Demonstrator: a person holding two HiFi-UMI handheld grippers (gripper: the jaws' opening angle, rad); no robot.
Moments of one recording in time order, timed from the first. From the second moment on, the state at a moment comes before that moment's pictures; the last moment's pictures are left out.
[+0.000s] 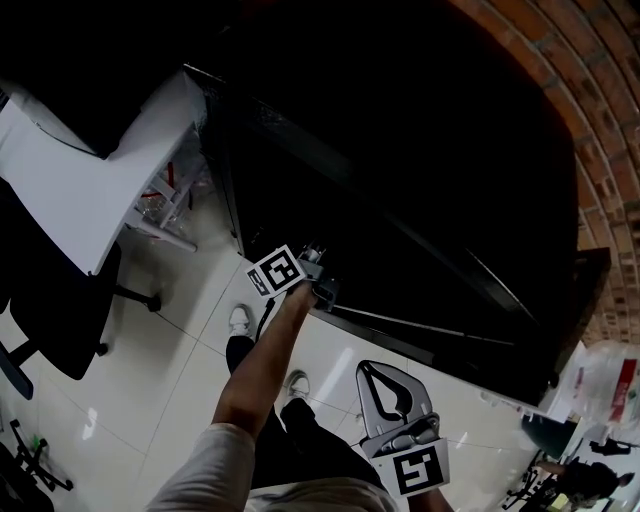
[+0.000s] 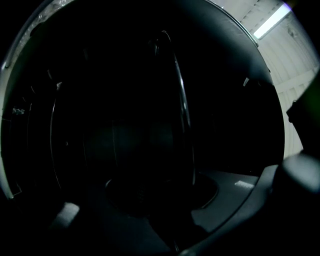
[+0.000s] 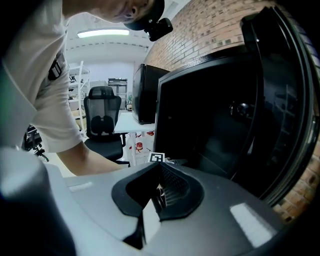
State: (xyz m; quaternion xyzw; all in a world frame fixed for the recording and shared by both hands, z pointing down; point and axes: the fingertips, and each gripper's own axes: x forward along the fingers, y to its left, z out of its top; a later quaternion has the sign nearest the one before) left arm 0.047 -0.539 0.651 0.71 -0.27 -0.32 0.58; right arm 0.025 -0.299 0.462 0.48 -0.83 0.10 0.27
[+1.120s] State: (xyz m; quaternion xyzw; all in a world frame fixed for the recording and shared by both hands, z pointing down) left arm 0.000 -0.469 0.620 0.66 -0.25 -0.33 0.62; right arm 0.003 -0.282 0.431 0.47 -0.85 0.07 0.23
